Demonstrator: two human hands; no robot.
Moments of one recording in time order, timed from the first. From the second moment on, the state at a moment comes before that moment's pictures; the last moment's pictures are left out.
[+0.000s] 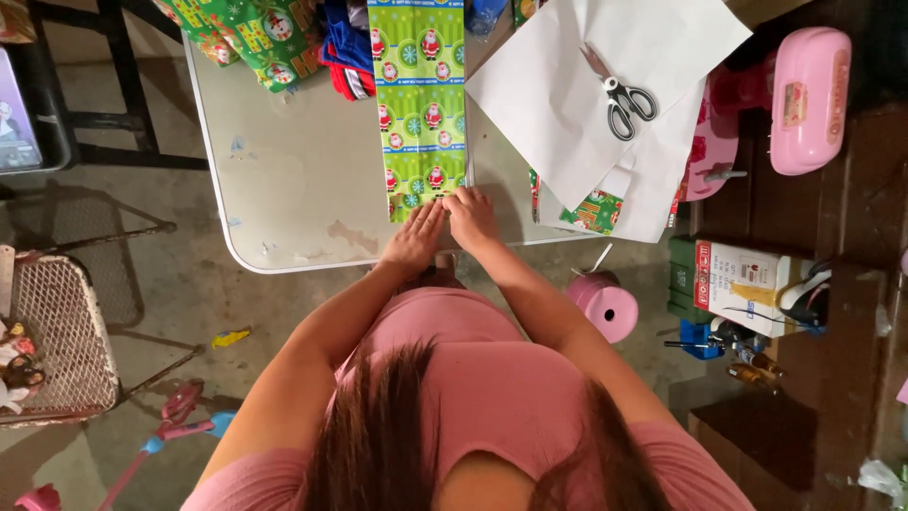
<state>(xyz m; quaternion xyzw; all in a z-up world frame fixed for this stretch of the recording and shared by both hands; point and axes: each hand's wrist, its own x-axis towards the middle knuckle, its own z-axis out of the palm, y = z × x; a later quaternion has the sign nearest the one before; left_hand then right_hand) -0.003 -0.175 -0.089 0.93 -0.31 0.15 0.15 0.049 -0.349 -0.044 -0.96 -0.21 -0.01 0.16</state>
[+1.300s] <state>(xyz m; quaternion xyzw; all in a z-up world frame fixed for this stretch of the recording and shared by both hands) 0.039 -0.151 -0.023 0.90 -0.34 0.27 0.10 0.044 -0.396 -0.090 -0.92 -0.12 -0.07 0.37</state>
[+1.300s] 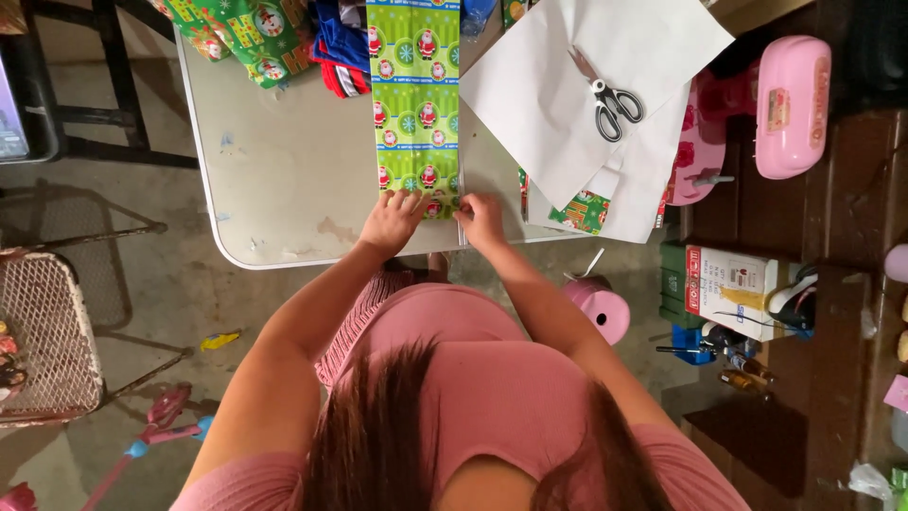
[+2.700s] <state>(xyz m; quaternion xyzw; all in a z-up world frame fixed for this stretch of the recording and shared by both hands) 0.025 -0.252 -0.006 0.88 0.07 -0.37 0.28 0.055 -0.423 -0.068 -0.90 -0.12 0.13 0.39</state>
